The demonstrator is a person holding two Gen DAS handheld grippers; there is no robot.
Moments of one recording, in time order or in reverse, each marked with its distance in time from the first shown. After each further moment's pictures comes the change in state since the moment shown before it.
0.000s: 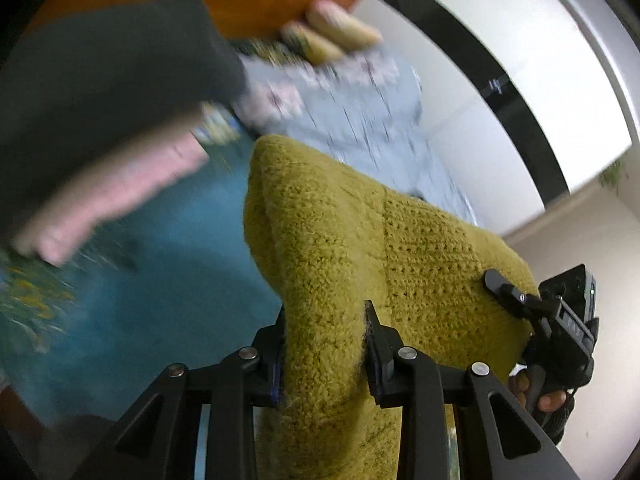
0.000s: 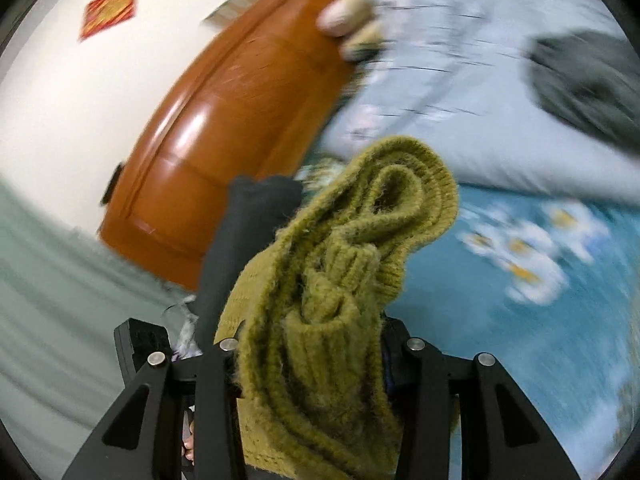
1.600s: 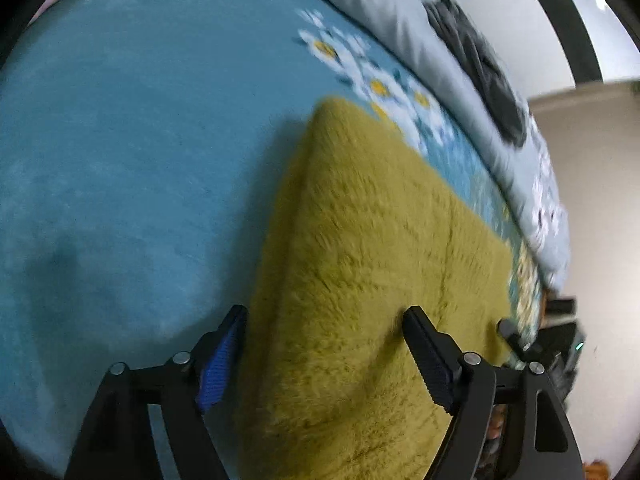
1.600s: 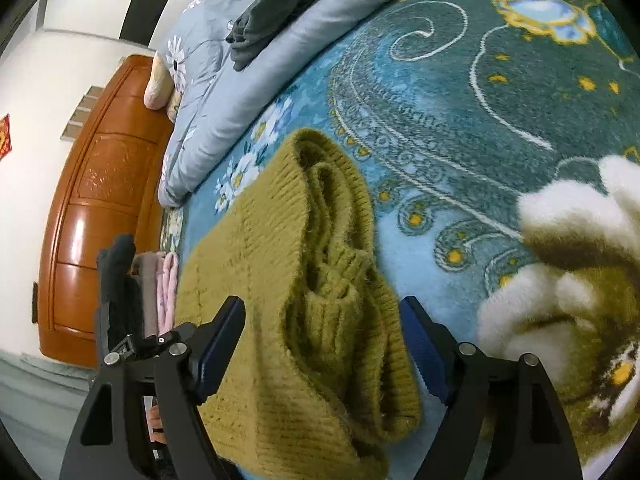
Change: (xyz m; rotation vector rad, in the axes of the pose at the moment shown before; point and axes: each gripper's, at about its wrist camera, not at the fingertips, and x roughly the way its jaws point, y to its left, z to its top) left arm 0.232 -0.009 -0.130 0.136 0.610 0.023; right arm -0.098 -0.237 -0.200 0.501 -0.205 -0.320
